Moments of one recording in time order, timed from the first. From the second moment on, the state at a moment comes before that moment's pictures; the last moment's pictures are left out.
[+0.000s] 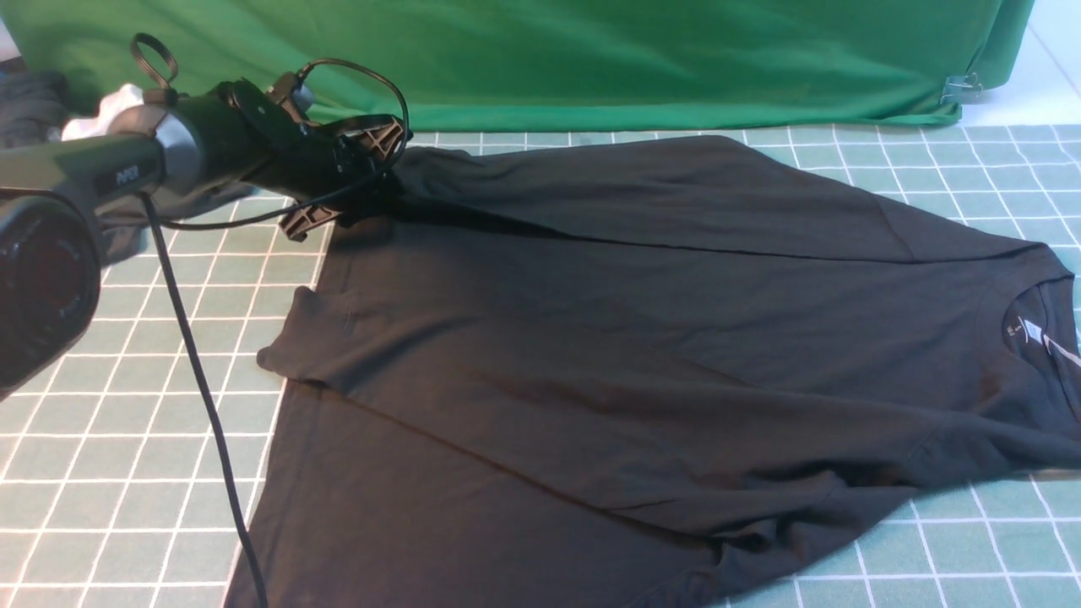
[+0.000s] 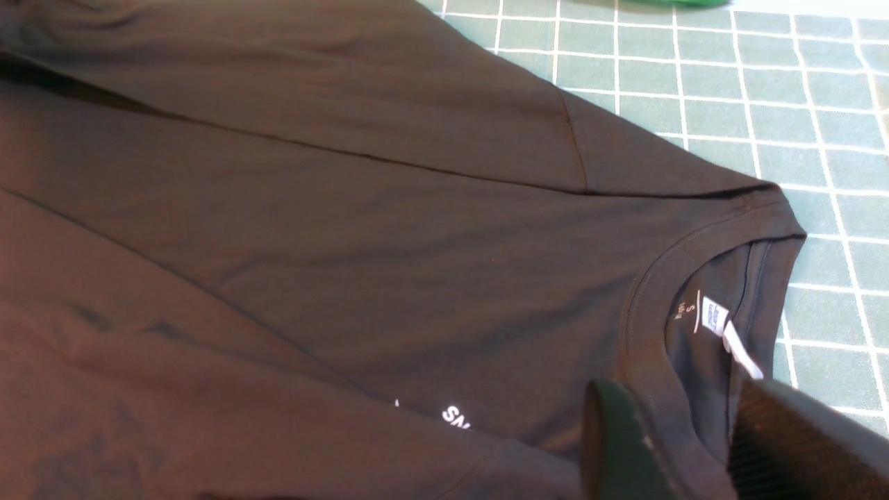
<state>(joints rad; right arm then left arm) 0.06 0.83 -0.72 0.19 0.58 -0.15 -0.02 2.35 -1.77 -0.62 0.42 -0.15</state>
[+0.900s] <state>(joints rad) 0.06 0.83 -0.72 0.19 0.58 -0.16 -0.02 1.89 -1.54 -0.23 1.02 -0.15</state>
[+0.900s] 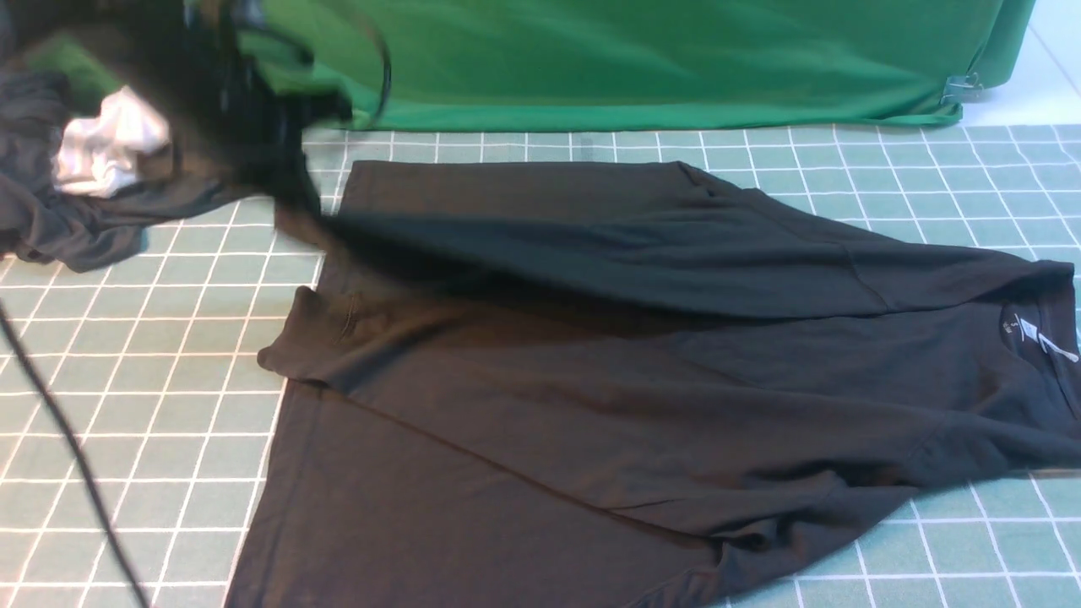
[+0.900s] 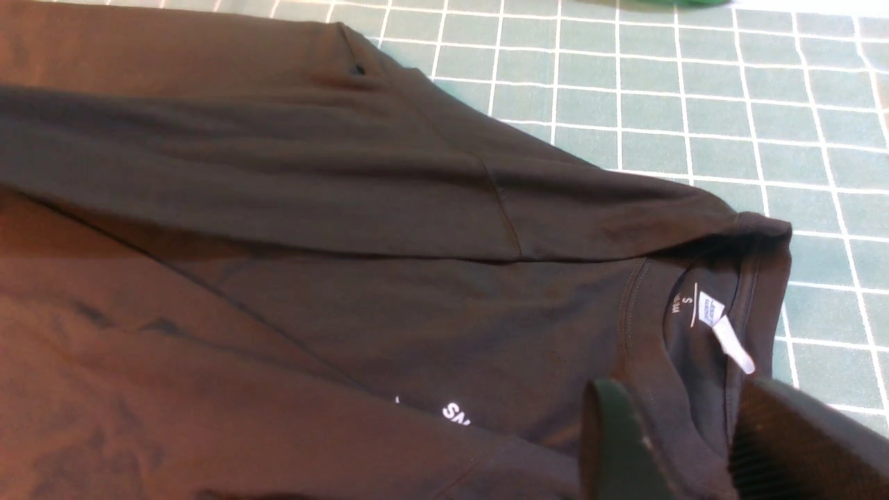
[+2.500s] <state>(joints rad) 0.06 0.83 -0.72 0.19 0.61 -0.15 -0.09 1.52 -0.67 -0.19 0.99 -0.17</state>
